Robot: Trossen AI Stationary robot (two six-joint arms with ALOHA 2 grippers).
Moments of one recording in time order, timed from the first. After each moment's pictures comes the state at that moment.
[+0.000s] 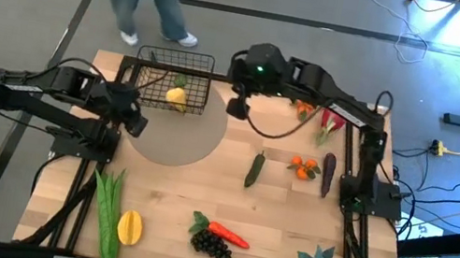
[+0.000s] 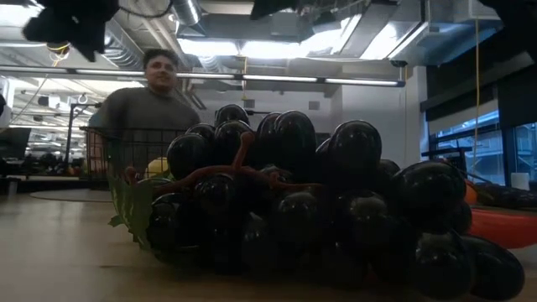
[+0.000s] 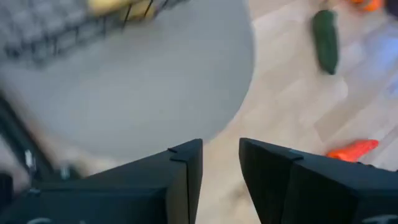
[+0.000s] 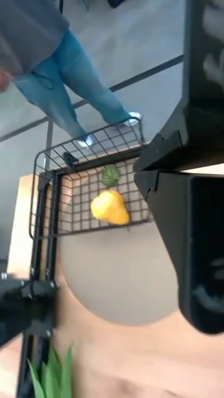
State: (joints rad) left arm 0.03 0.76 1.02 -1.21 -0.18 -1.10; right arm -0.20 1.96 2.33 -1.01 0.15 -0.24
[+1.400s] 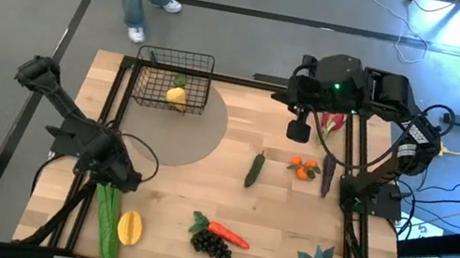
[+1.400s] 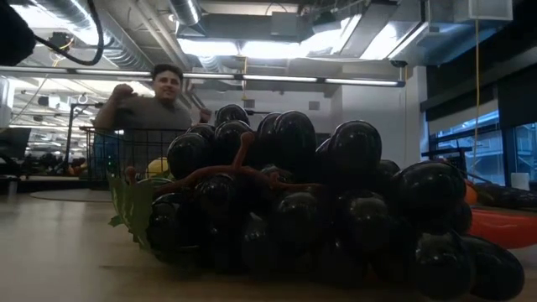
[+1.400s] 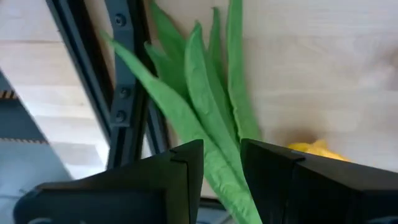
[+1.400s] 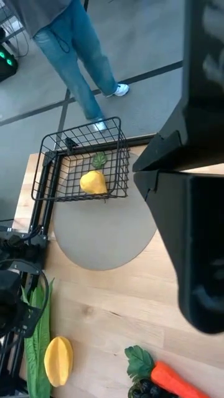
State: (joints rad) left arm -0.63 1.16 0.83 -1.12 0.26 -2.23; right arm -0.09 1.66 2.33 -1.31 0.14 -0.27
